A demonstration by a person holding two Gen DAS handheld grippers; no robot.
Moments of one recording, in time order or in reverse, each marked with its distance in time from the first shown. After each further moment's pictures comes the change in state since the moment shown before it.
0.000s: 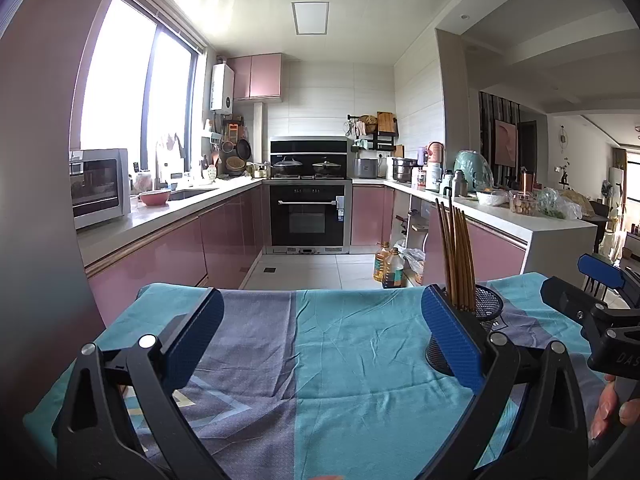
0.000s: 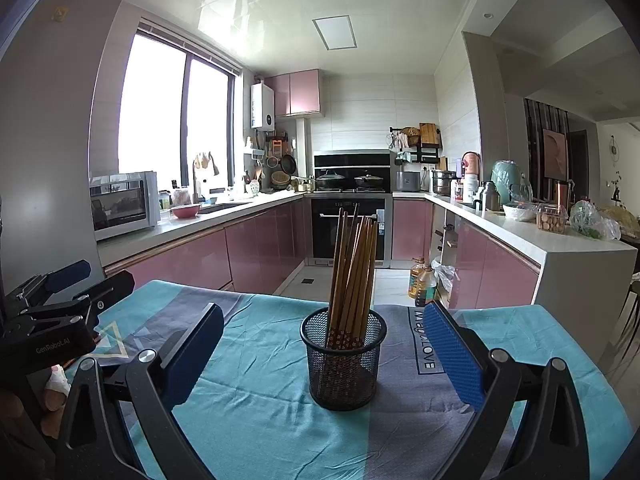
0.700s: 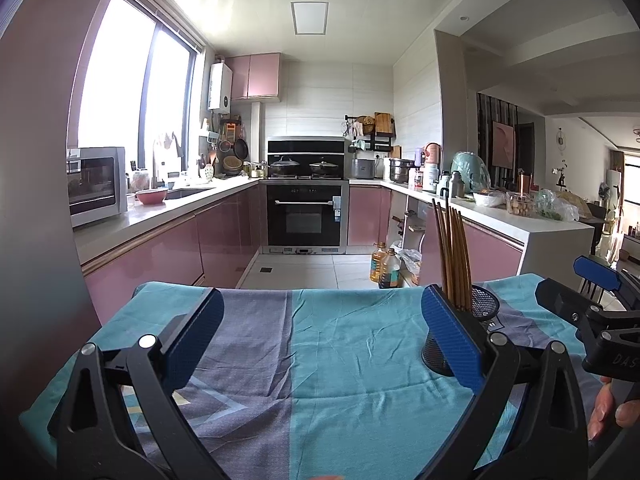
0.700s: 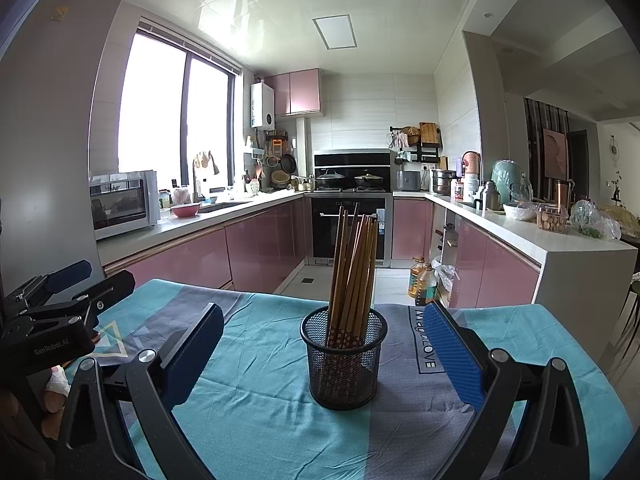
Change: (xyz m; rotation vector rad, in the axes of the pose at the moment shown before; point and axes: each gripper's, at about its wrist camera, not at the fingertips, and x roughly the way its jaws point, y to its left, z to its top) left arm -0.002 0.000 0.000 -0.010 0.001 -0.017; right arm 0.000 0.001 0.001 0.000 0.002 0.000
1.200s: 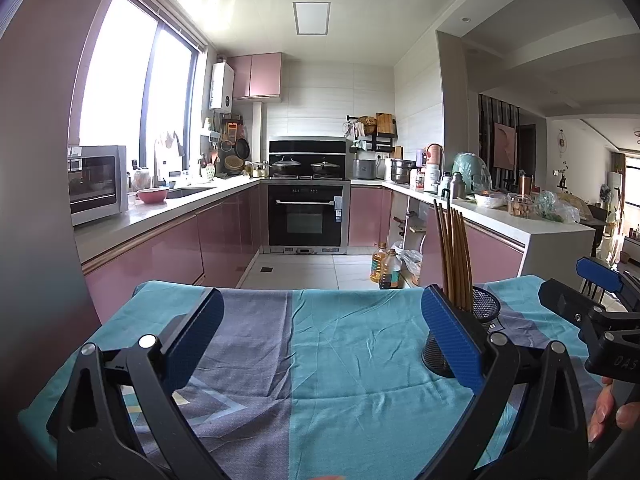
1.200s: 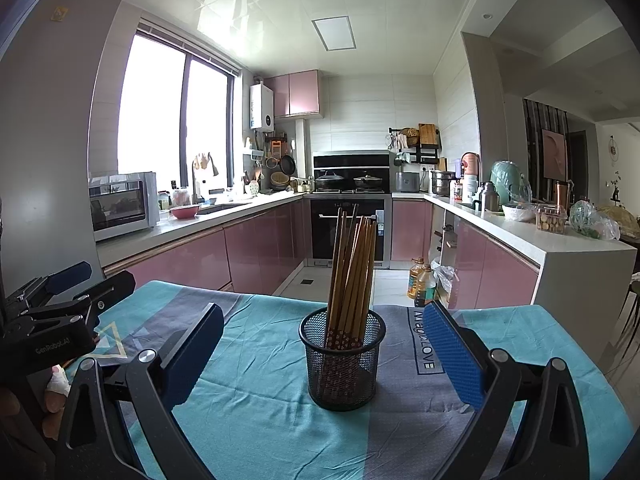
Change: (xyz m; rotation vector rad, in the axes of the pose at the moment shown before) left arm 0.003 0.001 0.000 -0.003 0.000 0.006; right arm 0.000 0.000 0.001 0.001 -0.003 -0.002
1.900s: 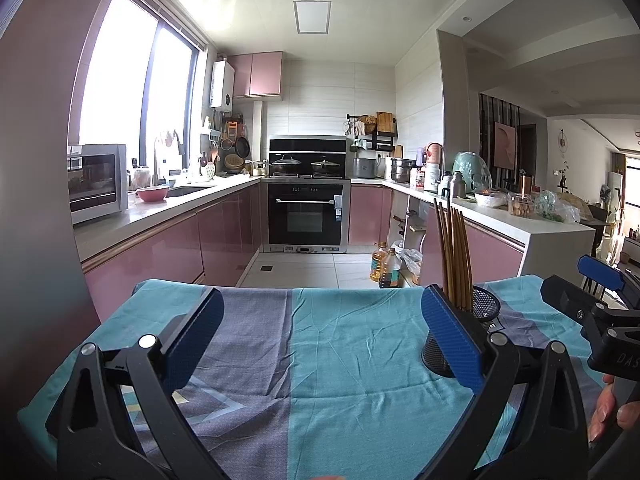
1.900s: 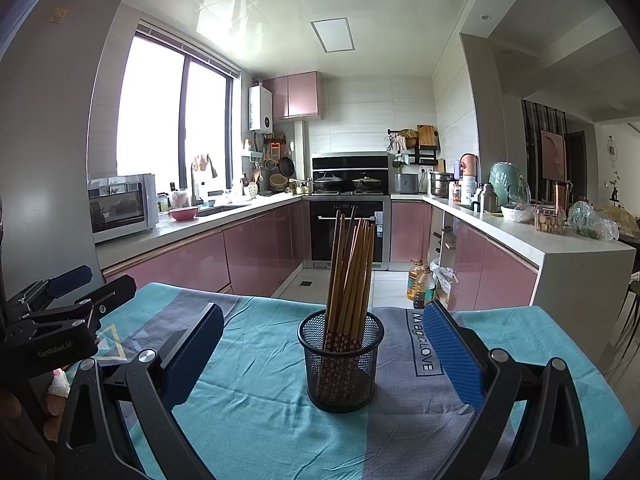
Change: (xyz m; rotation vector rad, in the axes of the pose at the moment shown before) left arm 0.001 -0.001 -0.001 -0.001 0.001 0.002; right arm -0.001 -0.001 0.001 0.003 -0.008 -0.004
